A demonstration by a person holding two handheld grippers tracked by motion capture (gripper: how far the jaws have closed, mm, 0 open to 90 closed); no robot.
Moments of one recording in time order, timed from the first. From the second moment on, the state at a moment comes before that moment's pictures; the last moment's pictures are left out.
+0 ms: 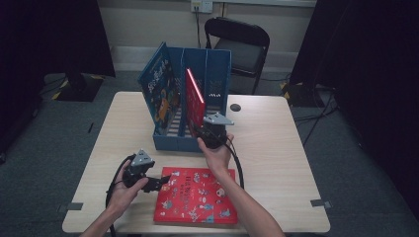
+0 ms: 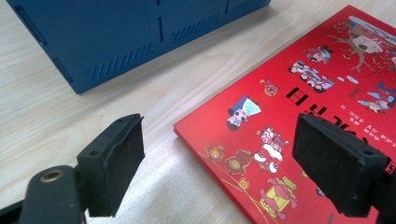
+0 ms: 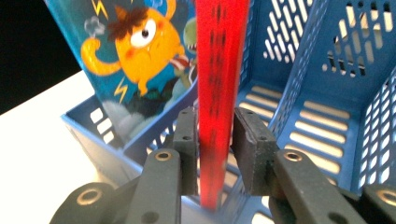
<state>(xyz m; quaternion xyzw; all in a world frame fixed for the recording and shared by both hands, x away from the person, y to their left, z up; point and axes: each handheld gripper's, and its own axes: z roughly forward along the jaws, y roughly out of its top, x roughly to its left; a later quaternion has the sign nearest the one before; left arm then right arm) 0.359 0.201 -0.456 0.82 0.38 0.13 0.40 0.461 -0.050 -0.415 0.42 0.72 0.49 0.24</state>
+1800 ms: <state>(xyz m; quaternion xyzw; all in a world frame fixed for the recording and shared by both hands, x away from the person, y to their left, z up) 0.360 0.203 -0.457 0.82 0.38 0.13 0.40 0.530 0.007 -0.413 0.41 0.76 0.44 0.24</state>
